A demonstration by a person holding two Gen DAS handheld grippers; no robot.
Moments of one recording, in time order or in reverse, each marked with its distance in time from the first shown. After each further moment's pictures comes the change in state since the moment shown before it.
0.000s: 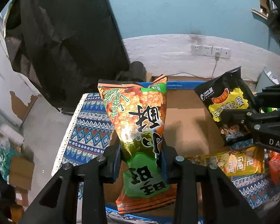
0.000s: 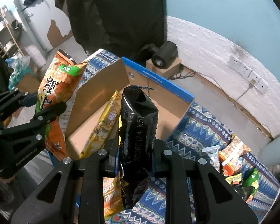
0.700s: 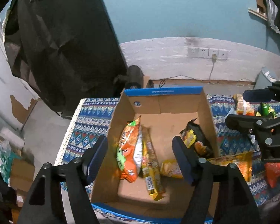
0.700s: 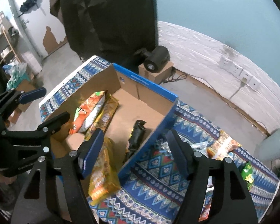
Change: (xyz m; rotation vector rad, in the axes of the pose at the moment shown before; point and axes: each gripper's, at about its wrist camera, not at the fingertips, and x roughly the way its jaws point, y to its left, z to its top) left arm -0.014 -0.017 0.009 0.010 -0.032 -0.009; right arm -0.031 -0.022 -0.010 0.044 -0.049 -0.040
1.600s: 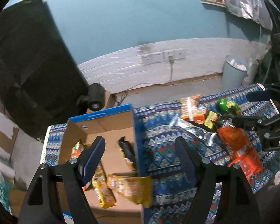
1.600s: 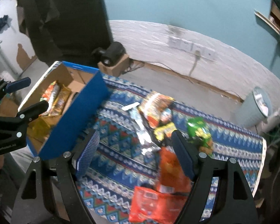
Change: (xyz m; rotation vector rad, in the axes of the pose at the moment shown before) left arm -0.038 -0.139 0.024 0.196 -0.054 -0.165; right arm -0.085 -0.124 -0.097 0.192 -0.006 -0.172
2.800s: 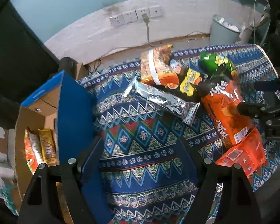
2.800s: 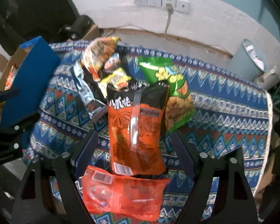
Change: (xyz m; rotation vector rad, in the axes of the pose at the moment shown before) left arm 0.102 -0.096 -0.021 0.090 0.284 -0.075; right arm 0.075 -0.101 -0.065 0.170 0.227 -0.057
